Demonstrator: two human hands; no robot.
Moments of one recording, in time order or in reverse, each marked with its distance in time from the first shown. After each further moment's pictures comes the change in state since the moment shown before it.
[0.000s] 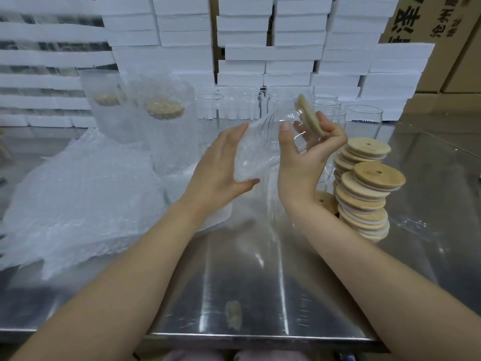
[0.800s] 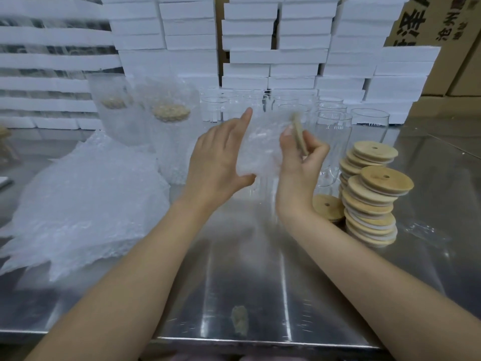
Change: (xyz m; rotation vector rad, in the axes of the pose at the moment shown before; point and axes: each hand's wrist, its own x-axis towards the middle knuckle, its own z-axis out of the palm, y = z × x) left_hand 0.009 0.007 -0.017 0.341 0.104 0.065; right_hand -0.014 0.001 0.004 0.013 -0.057 0.311
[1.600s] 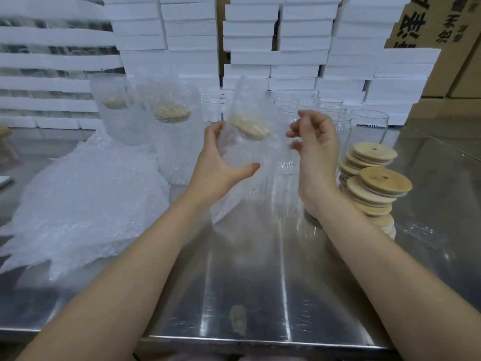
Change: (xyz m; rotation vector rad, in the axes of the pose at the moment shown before) left_hand -0.001 -0.005 0.009 -0.790 -0.038 -0.472; right_hand 0.039 -0.018 -0.015 -0.016 -0.114 -0.085
